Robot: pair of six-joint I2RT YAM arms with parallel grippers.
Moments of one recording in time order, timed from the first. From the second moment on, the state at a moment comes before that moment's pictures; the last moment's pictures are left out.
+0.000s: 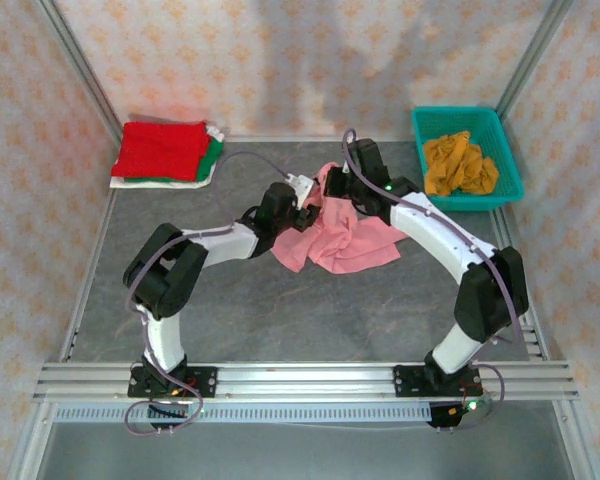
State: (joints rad) left arm -0.55 1.90 1.12 0.30 -0.10 0.00; right arm 0.51 1.63 1.39 -0.40 -0.01 0.53
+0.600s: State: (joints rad) left arm -0.60 1.34 0.87 0.18 -0.16 -0.09; right arm 0.54 1.48 1.41 -0.49 0.03 0.35
